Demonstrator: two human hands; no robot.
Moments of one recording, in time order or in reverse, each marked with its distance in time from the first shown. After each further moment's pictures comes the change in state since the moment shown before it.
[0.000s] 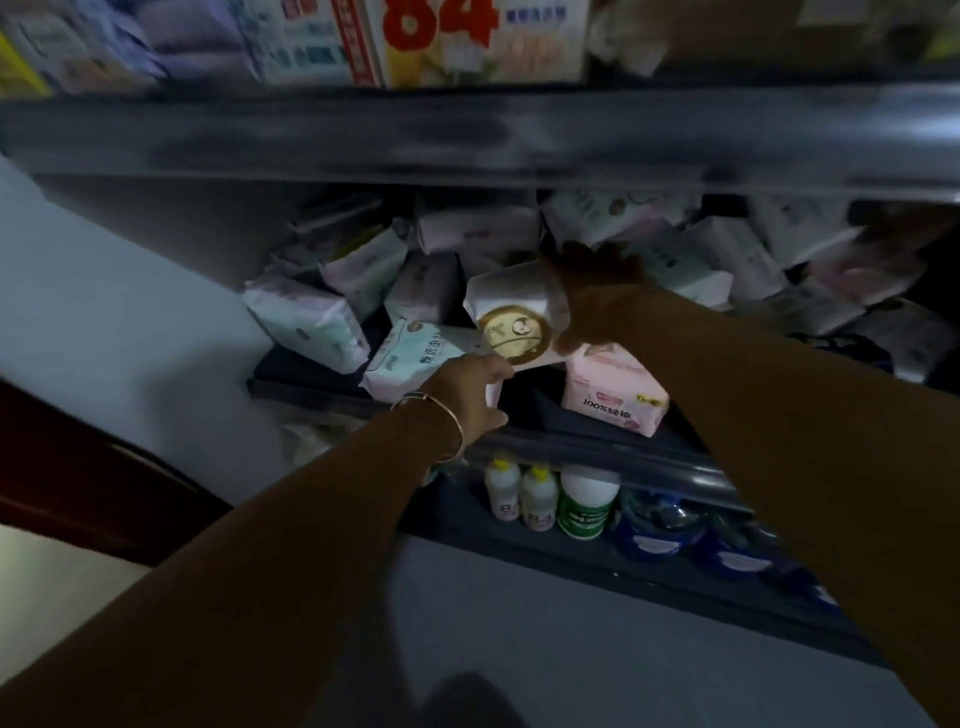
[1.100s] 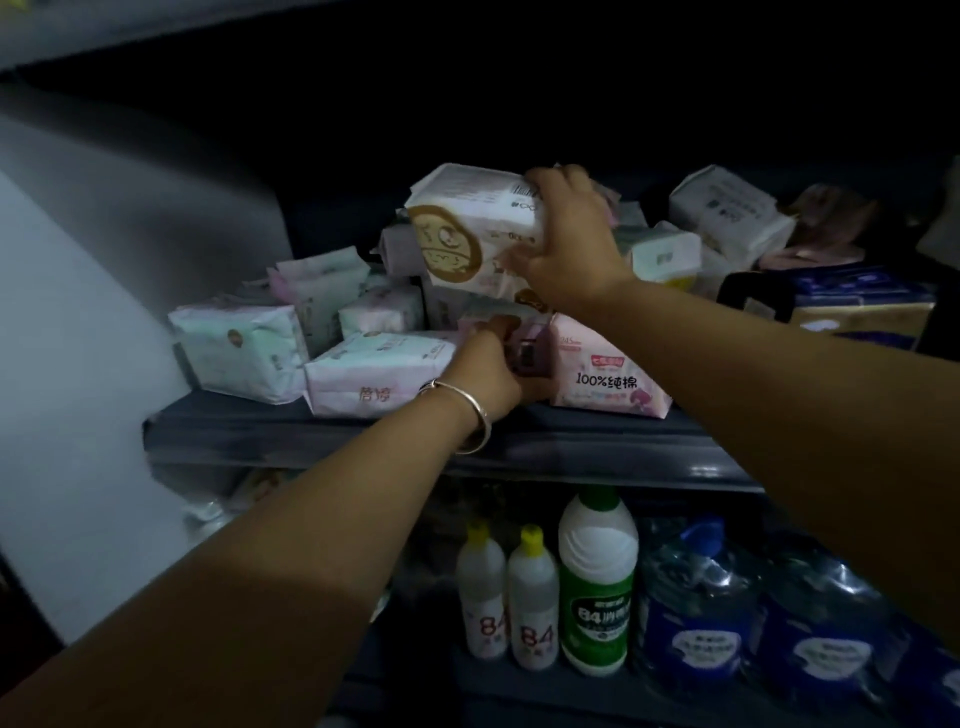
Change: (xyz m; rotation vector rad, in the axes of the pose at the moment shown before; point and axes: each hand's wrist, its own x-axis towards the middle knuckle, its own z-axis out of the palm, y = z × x) left_hand 0.056 -0.024 0.087 -0.320 0.279 0.316; right_hand -0.024 -0.025 0.069 0.400 0.994 -0.118
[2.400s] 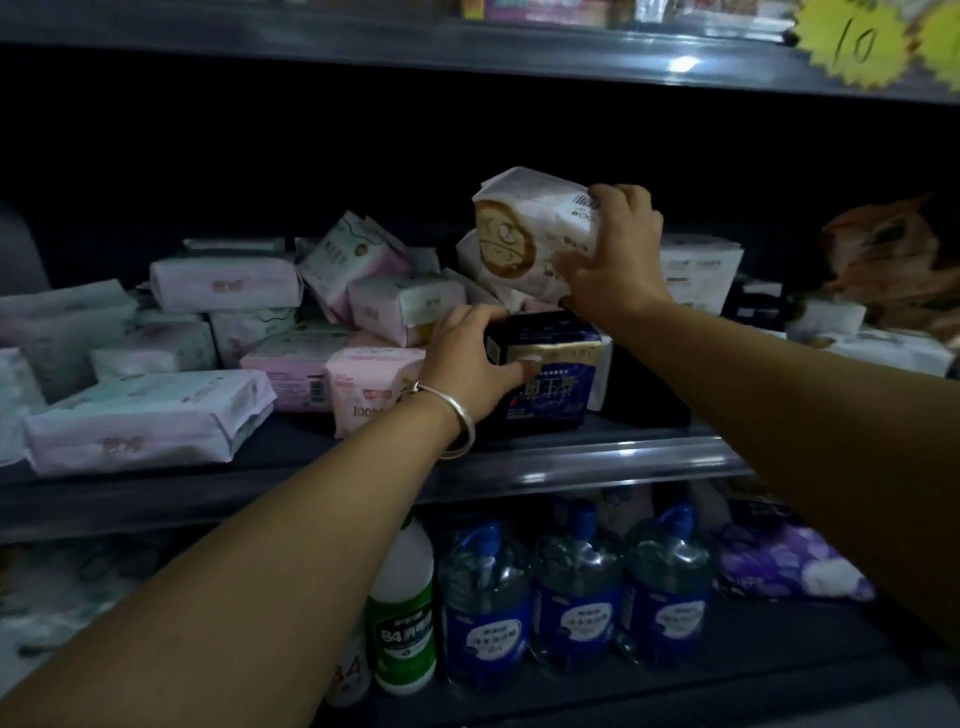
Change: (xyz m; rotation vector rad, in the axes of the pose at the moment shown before) left_hand -0.009 0.143 0.105 0.072 0.074 0.348; right_hand -0.058 0.106 -0.178 -0.280 0.234 0.252
